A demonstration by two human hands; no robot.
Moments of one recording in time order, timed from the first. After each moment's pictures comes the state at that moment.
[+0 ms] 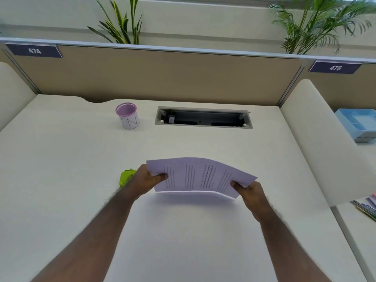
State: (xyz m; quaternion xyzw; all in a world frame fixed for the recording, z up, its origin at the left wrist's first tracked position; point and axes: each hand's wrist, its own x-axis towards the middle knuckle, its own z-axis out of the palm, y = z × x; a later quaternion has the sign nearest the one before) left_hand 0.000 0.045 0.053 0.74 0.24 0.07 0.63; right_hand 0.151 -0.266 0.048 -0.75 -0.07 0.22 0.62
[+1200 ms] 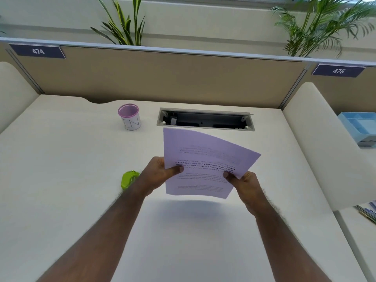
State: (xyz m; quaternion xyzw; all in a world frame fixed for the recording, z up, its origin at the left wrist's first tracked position) left_hand 0.024 0.023 0.091 0.70 0.16 0.05 0.70; right_hand 0.149 -0.232 0.083 -0.69 -0.14 0.26 0.67
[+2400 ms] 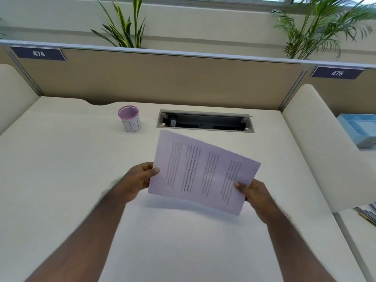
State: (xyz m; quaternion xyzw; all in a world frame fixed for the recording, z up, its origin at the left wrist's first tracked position) left_hand -0.003 0.067 0.065 0.57 0.29 0.00 0.77; right_hand 0.163 -0.267 0.061 -0.68 -0.05 0.30 0.66
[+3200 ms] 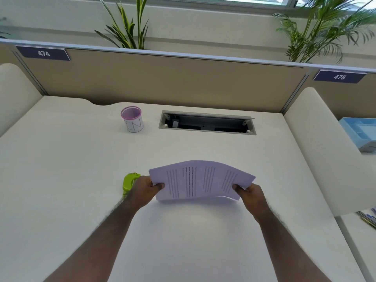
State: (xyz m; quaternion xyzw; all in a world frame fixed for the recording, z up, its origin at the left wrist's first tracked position) left_hand -0.015 0.043 0.037 0.78 0.33 0.07 0.53; right_hand 0.165 -0.254 0.038 -0.81 -0.08 0.20 0.55
